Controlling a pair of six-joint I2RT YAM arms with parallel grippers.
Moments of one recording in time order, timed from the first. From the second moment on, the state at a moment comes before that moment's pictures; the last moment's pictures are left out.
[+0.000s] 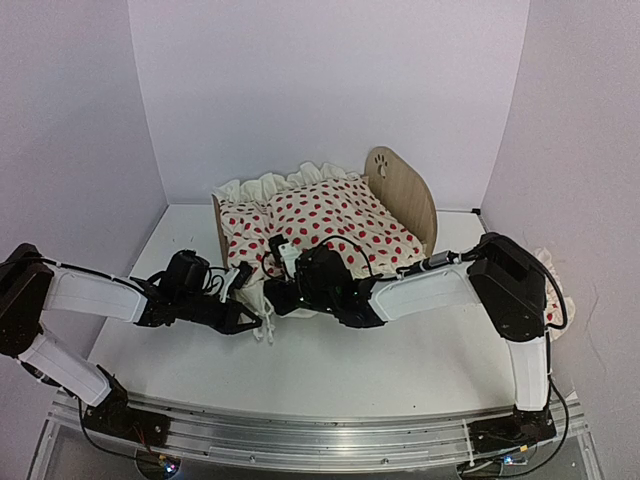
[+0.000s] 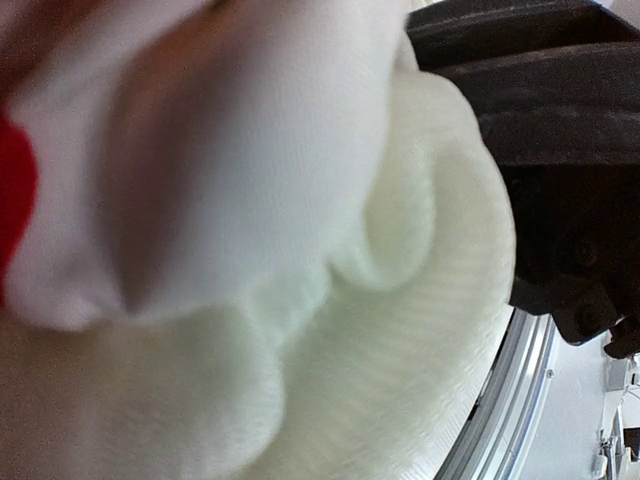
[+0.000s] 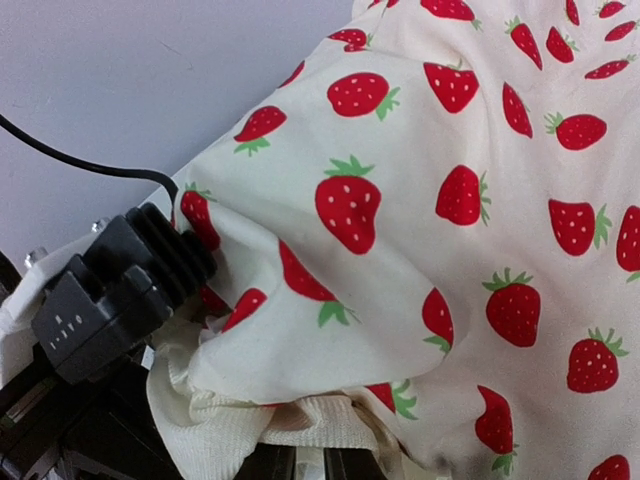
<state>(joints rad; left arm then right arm) -0.63 1.42 0.56 0.15 0.53 -0.31 1.04 2.12 1.37 0.36 0.04 0.38</state>
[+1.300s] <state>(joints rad) -0.63 1.42 0.56 0.12 0.49 -0.26 1.06 1.96 1.19 0.18 -0.07 0.56</state>
